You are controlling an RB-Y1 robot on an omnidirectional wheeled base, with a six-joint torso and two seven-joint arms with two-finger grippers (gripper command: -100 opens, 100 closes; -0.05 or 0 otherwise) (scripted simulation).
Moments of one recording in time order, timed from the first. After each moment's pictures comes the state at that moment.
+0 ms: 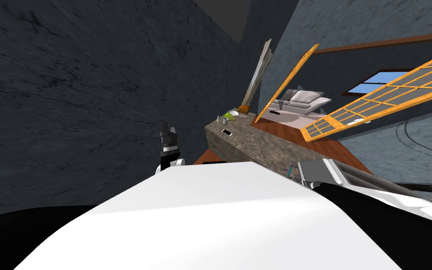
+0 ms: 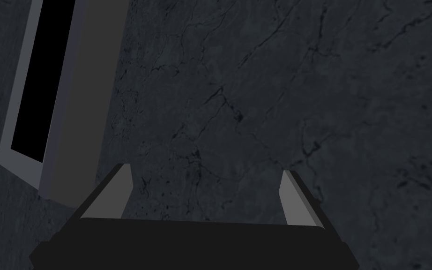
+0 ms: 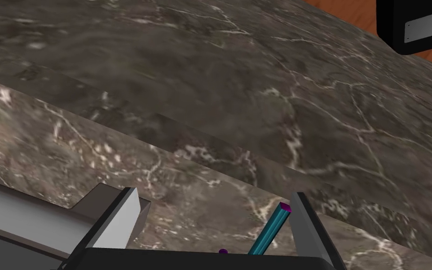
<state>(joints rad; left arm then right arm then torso) 0.54 -0.02 0.04 -2.23 -0.10 -0.45 -0.12 1.19 -1.65 0.23 -1.55 -0.04 -0.10 -0.11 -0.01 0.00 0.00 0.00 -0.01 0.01</state>
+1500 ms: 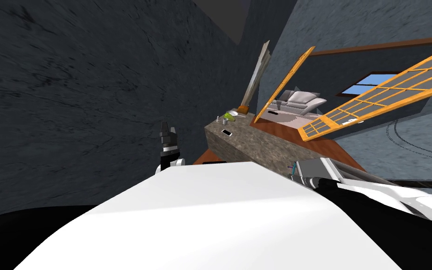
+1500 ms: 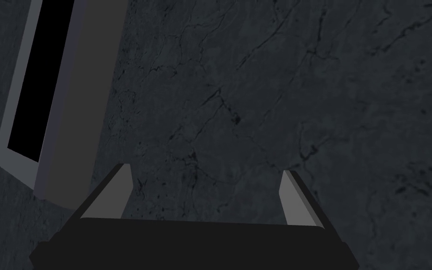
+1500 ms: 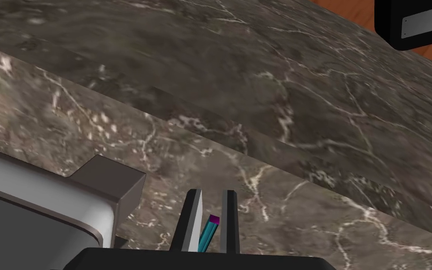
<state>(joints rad) 0.54 -0.02 0.04 -2.23 -0.10 -0.45 -0.12 1.25 -1.72 0.17 -1.57 -0.07 -0.11 -0.13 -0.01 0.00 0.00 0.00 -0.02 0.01</state>
